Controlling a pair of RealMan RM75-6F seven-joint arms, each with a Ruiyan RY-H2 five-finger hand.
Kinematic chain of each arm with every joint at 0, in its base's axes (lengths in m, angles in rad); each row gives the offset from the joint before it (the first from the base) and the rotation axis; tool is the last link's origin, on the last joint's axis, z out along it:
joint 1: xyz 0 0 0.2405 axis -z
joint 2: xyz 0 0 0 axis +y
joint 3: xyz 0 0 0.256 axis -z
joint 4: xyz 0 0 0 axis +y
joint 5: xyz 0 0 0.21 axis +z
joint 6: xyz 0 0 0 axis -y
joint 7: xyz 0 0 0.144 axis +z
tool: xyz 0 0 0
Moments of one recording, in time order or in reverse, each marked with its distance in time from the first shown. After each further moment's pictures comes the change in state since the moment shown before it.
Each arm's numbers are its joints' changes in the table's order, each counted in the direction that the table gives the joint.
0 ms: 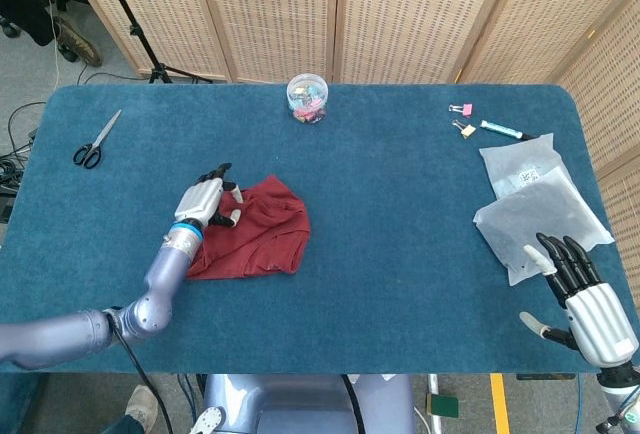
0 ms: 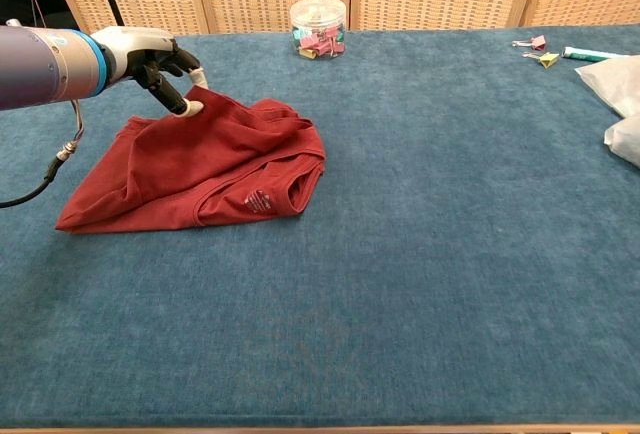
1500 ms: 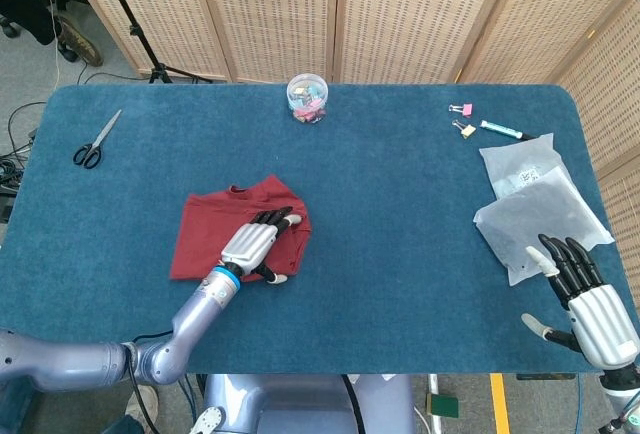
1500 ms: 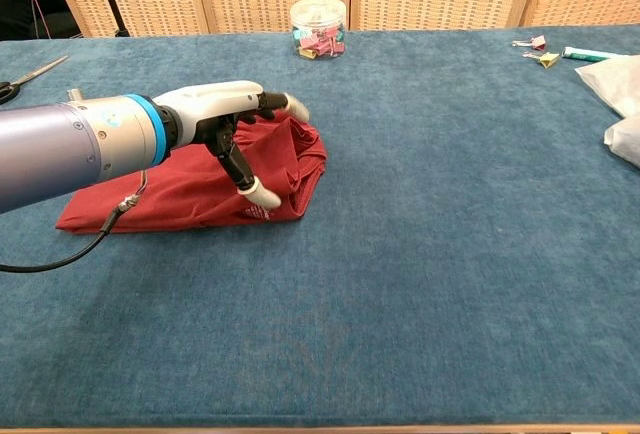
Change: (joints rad) left arm -0.026 -0.108 -0.107 -0.134 0.323 -0.058 -0.027; right arm 0.005 0.013 0.003 -0.010 -0.001 -0.002 0.006
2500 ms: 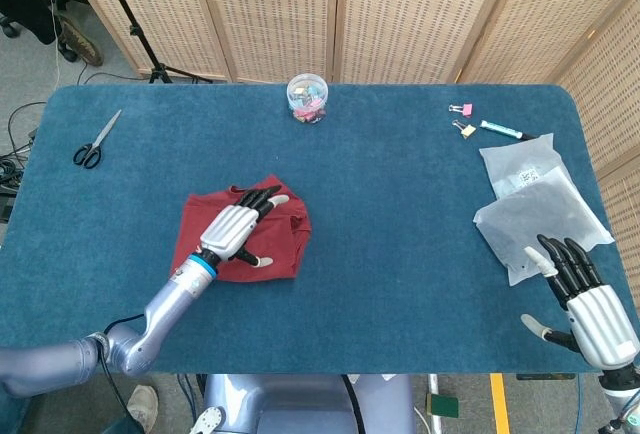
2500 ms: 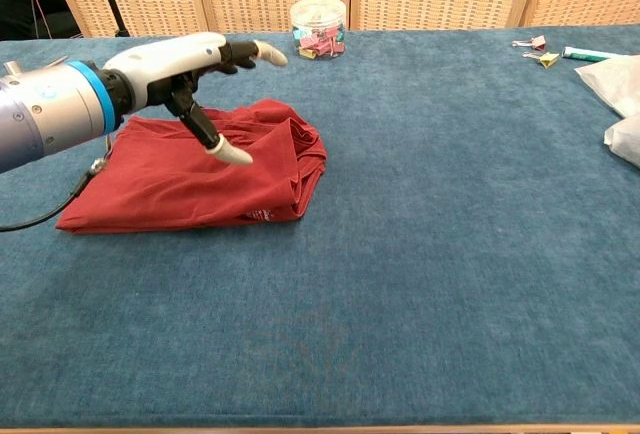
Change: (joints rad) left arm -0.103 0.068 -0.017 0.120 0.432 0.021 -0.345; right arm 0.000 0.002 0.001 -0.005 0.001 0.007 -0.007
